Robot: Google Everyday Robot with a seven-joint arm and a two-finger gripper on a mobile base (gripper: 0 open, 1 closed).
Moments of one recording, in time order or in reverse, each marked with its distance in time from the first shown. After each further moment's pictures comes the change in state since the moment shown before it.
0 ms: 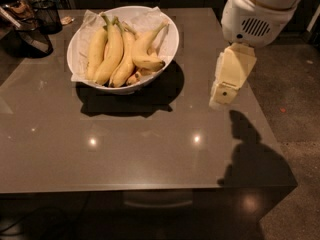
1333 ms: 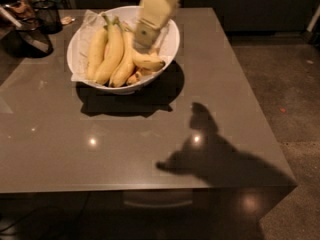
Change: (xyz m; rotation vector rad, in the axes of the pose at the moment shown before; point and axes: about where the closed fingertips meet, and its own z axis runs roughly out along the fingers) arm -0.125 -0.022 -0.045 0.024 -0.112 0.170
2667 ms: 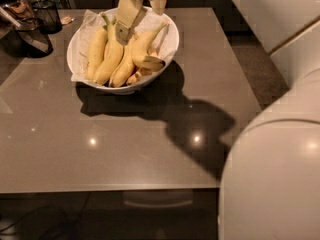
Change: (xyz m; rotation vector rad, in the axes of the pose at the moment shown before) arm -0.066 -0.052 0.091 -0.067 0.047 0.113
